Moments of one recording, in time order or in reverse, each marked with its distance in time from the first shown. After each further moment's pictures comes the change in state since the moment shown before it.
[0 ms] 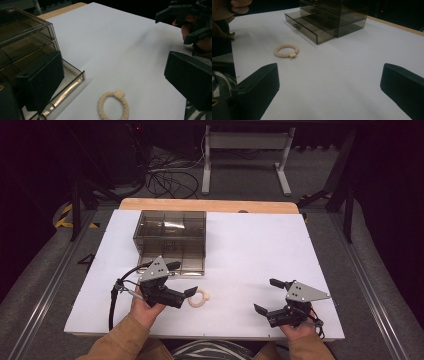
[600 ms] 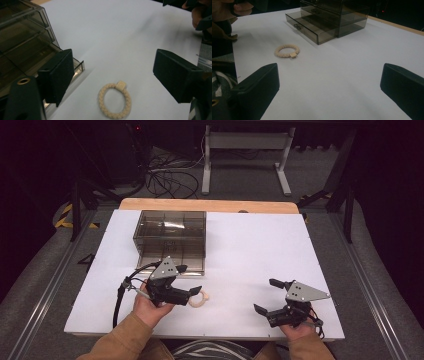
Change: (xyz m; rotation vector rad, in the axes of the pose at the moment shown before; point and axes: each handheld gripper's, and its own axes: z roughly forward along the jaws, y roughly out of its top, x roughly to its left) left arm -0.001 0.002 0.016 0.140 0.008 0.006; right arm 0.000 0.000 0.001 -0.004 0.009 0.003
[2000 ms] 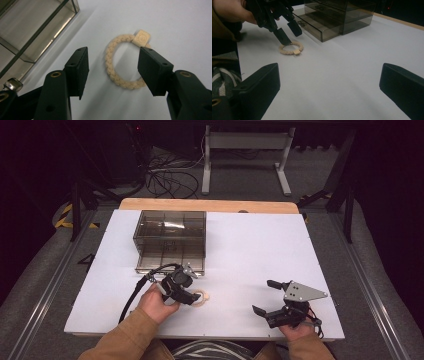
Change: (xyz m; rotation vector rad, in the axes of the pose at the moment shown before) left arm 0.009 -0.008 0.058 0.495 0.009 -0.008; right arm 0.001 -0.001 0.003 0.022 0.028 -0.002
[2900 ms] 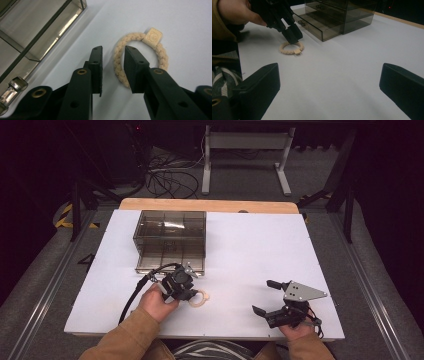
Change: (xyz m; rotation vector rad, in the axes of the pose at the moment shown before) left arm 0.002 0.000 0.006 0.010 0.035 -0.007; right arm -0.001 0.000 0.001 0.003 0.006 0.003
